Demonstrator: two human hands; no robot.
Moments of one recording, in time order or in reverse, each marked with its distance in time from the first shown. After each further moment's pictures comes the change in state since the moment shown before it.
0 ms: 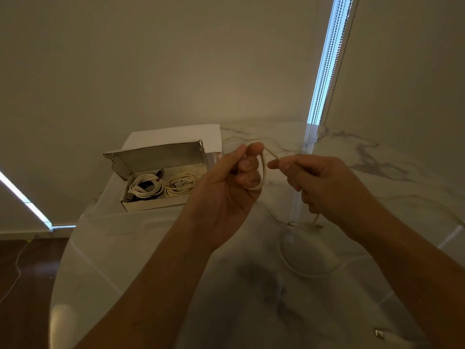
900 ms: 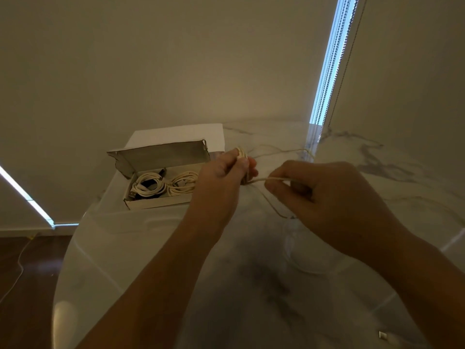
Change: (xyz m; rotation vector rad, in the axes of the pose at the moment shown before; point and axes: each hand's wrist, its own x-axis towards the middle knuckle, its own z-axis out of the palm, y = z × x) left_hand 0.000 -0.004 -0.003 0.847 0.484 0.274; right_hand -0.027 -0.032 0.003 -0.558 0.012 -0.411
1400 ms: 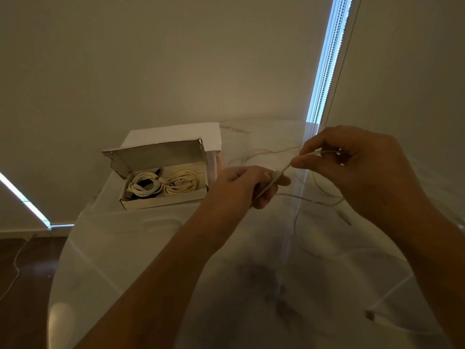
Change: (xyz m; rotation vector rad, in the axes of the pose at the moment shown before) left_hand -0.011 0.010 0.011 0.067 -0.333 -0.163; right_hand 0.011 0.041 -0.018 0.054 0.174 0.147
